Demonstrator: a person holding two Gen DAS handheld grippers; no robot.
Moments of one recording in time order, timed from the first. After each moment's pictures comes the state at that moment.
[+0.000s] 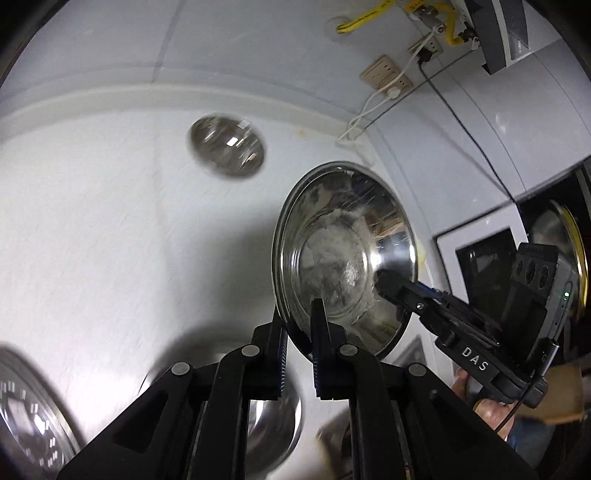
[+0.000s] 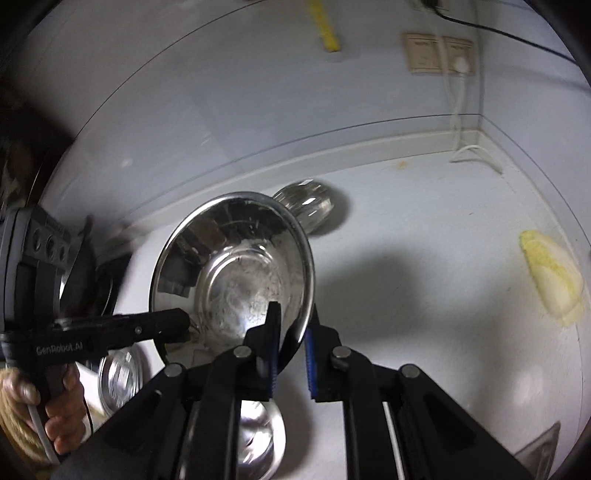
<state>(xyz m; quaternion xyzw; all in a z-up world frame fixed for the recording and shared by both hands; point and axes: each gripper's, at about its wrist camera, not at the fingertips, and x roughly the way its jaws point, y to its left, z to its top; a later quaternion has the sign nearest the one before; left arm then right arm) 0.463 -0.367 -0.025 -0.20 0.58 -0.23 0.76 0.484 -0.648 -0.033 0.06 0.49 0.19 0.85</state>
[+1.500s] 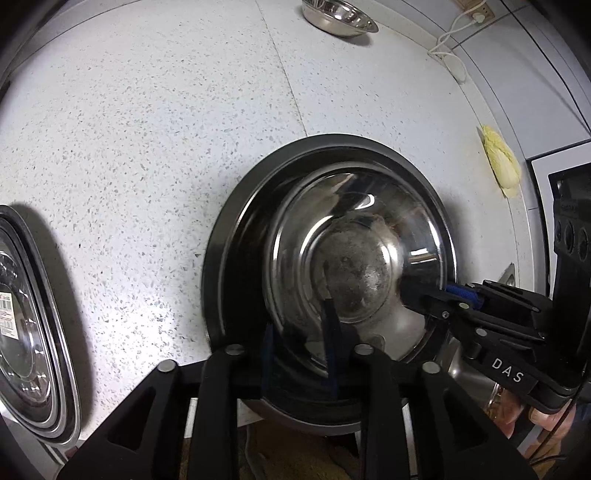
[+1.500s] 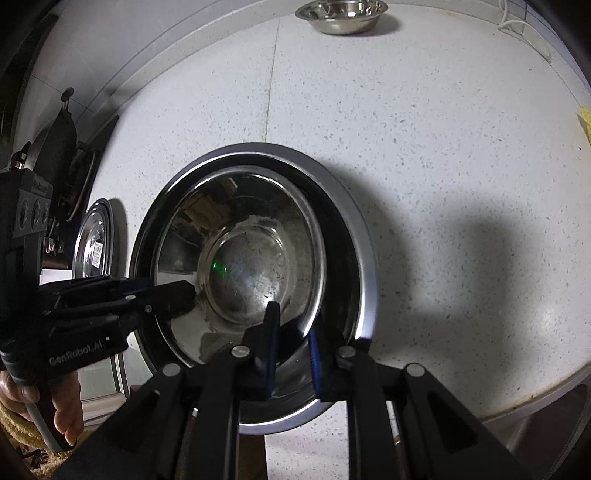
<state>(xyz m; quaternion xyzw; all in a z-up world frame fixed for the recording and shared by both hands) 0.379 -0.381 -0.153 -0.12 0.68 -0.14 0.71 0.419 -0.582 -0.176 0.03 0.67 0.19 0.72</state>
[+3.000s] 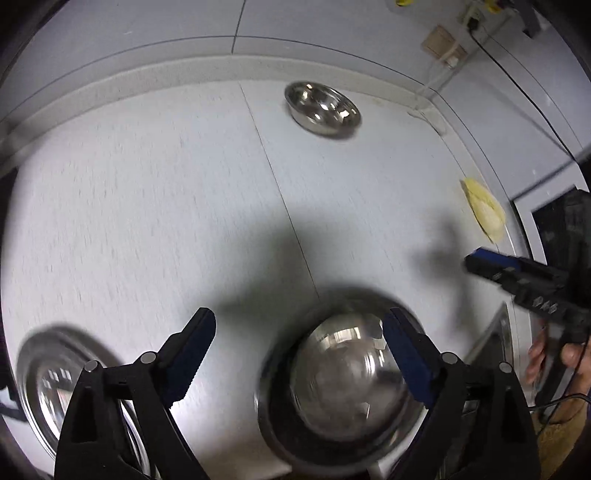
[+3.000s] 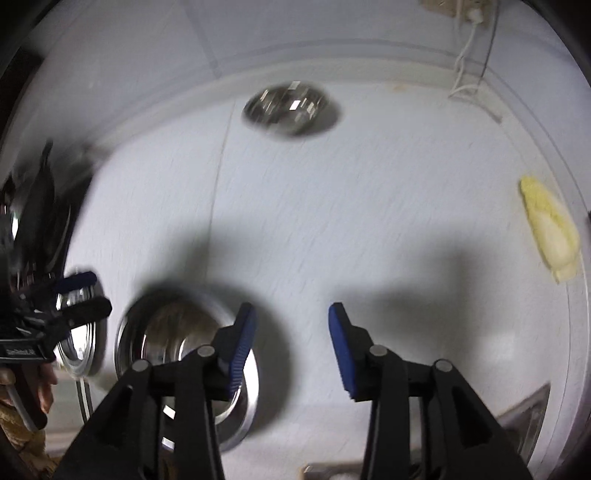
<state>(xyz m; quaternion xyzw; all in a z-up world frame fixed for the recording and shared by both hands) 0.456 -0.354 -0.096 -0.09 0.60 -0.15 0.78 0.505 -0.638 -0.090 0.00 0.58 0.13 0.80</state>
